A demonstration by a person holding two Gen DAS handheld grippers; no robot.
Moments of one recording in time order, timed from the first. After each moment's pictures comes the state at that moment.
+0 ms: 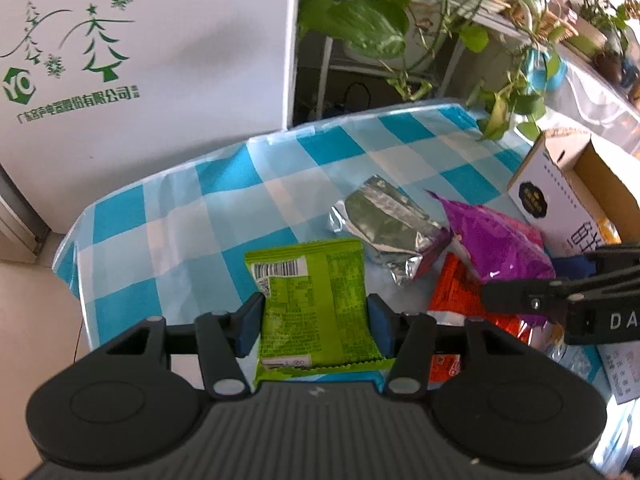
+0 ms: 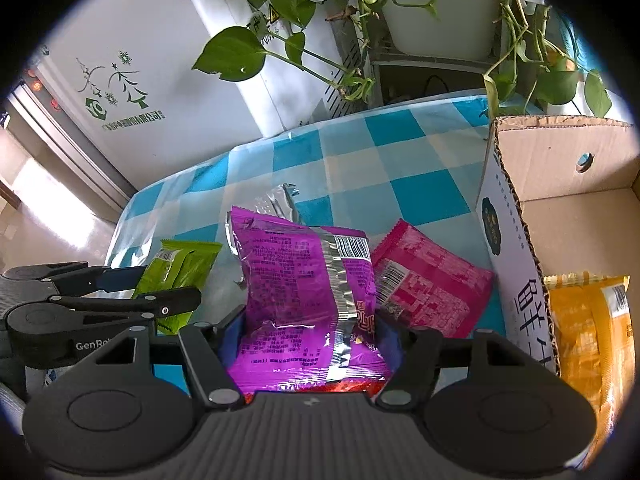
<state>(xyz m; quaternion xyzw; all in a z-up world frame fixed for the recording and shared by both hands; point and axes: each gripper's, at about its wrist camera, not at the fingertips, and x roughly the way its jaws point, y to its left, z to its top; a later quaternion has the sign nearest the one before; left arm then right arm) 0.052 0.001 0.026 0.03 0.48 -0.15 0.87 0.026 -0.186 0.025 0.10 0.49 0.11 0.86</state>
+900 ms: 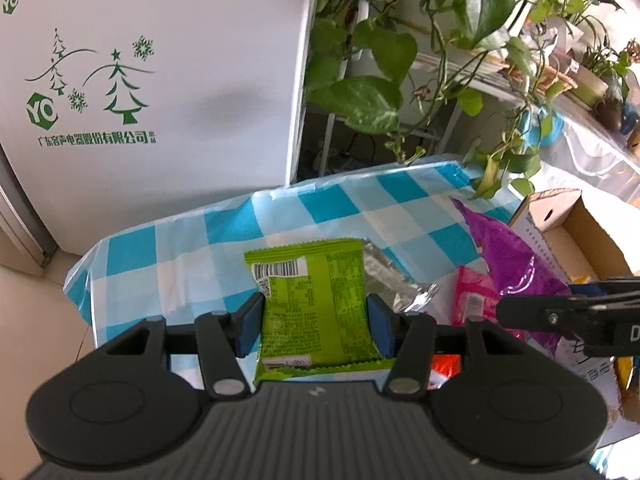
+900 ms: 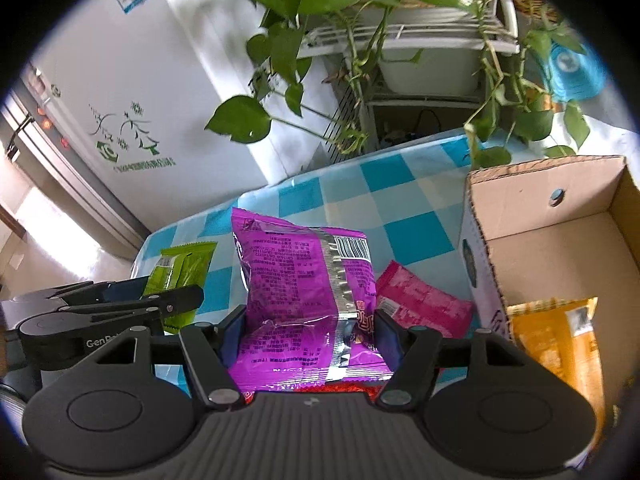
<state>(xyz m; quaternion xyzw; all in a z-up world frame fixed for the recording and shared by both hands) 0.048 -0.002 0.057 -0.01 0.43 -0.13 0.89 0.013 -0.201 0.062 0.12 0.45 0.09 0.88</state>
